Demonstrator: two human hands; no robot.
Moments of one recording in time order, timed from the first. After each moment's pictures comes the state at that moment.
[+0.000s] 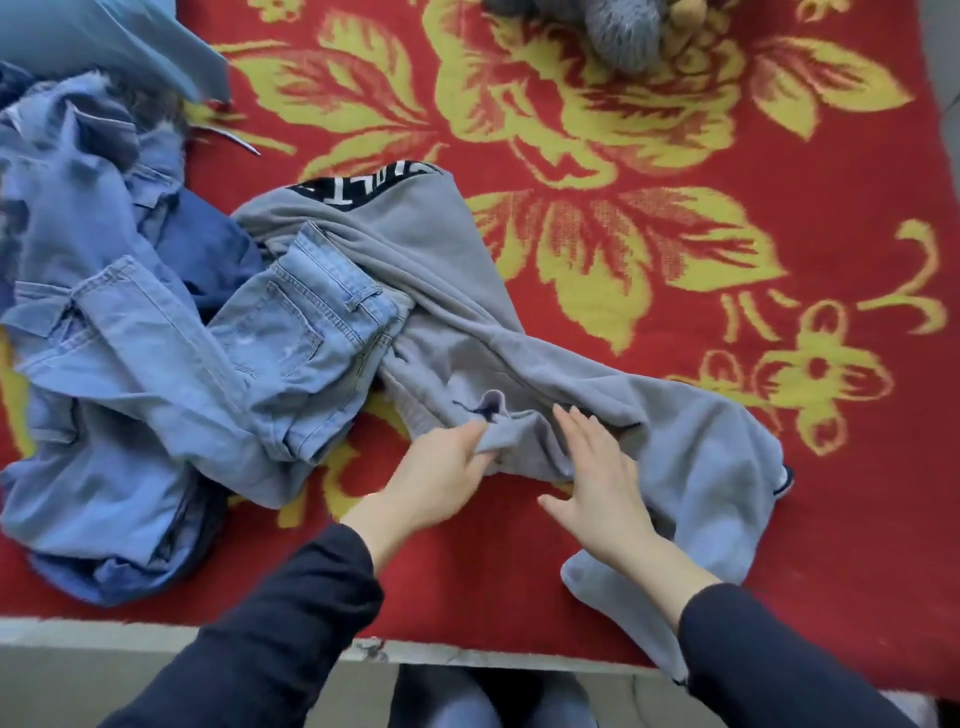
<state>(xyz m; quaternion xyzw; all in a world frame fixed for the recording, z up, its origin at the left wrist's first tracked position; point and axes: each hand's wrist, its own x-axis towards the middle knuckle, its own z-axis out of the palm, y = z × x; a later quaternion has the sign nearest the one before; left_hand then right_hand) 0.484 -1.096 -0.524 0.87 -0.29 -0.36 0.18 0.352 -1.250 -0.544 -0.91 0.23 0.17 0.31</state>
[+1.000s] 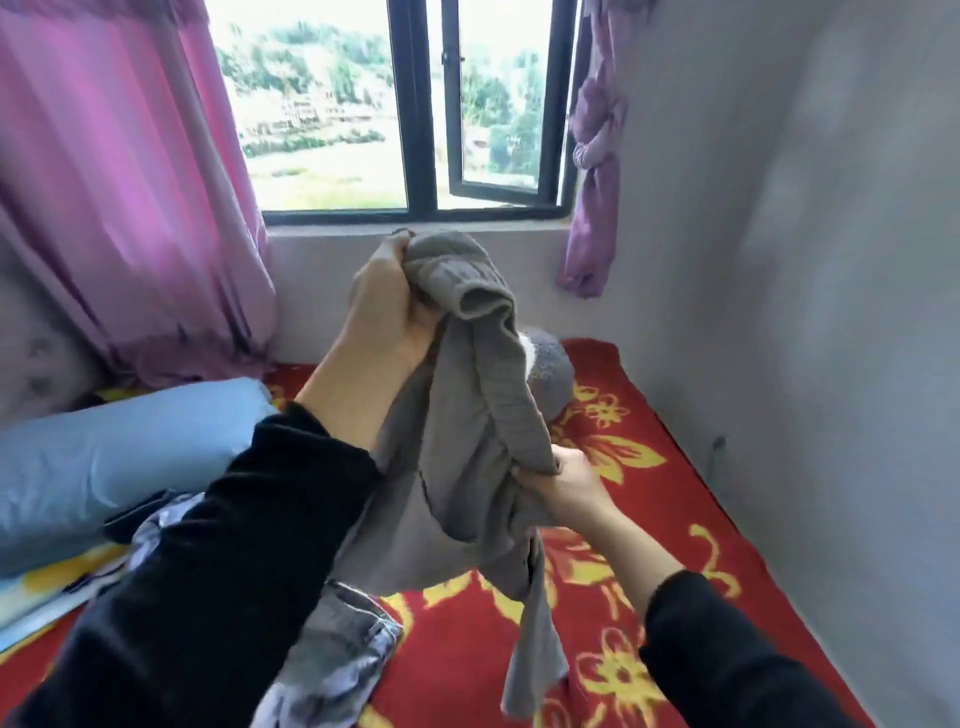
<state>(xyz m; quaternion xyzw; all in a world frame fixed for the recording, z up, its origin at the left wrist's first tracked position) 0.544 -1.197 0.019 0.38 -0.14 -0.24 0.88 0.414 -1.319 -0.164 -0.81 0.25 -0.17 0.50</state>
